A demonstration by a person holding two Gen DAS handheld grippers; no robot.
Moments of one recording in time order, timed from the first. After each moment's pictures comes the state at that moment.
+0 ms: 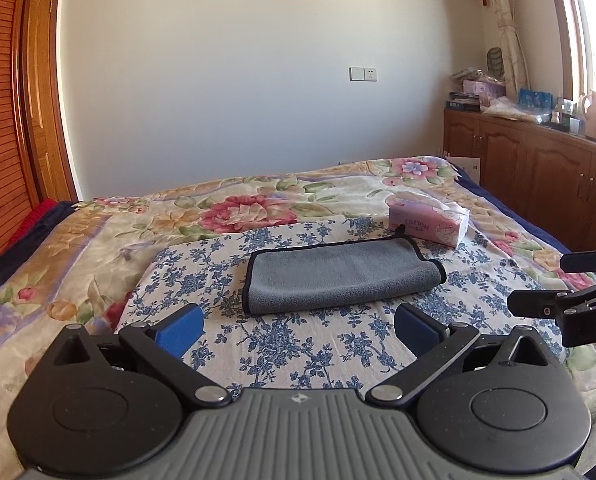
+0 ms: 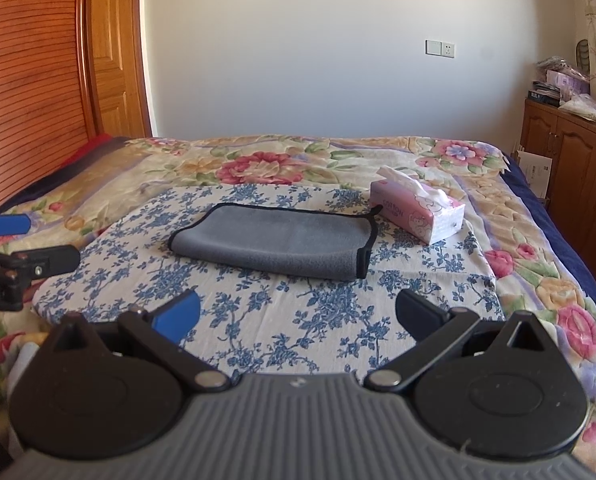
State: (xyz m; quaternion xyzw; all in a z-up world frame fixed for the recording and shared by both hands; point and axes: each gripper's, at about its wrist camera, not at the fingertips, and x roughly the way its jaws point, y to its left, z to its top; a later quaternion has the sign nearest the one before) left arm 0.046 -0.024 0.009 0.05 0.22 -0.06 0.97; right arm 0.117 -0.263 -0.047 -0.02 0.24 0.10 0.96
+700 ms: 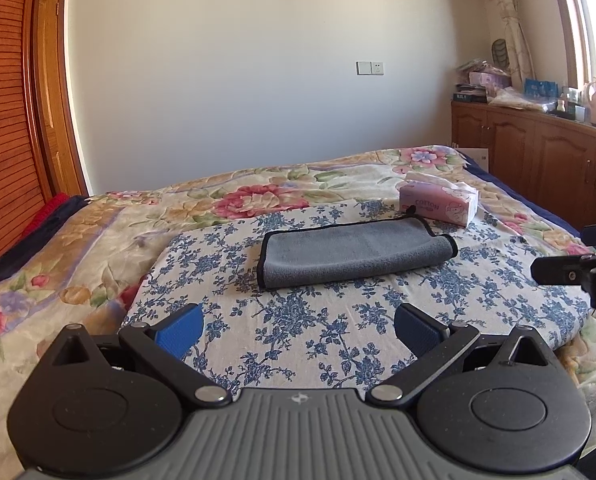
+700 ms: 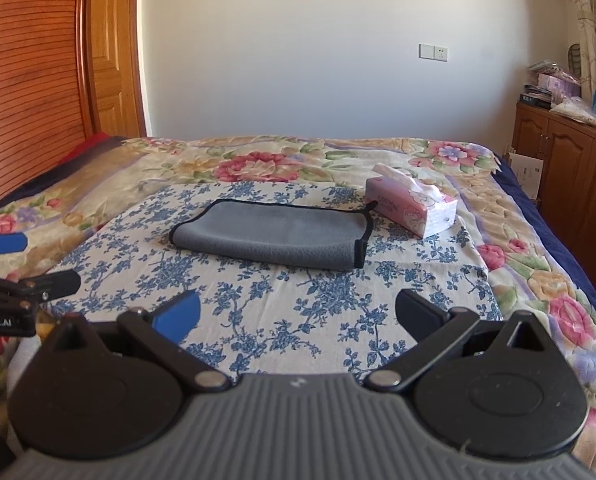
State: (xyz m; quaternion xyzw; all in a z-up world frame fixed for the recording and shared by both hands) left arm 0.028 -0.014 -0.017 0.06 0.22 -0.05 0.97; right arm 0.101 -0.259 -0.053 -0.02 0.23 0.09 0.97
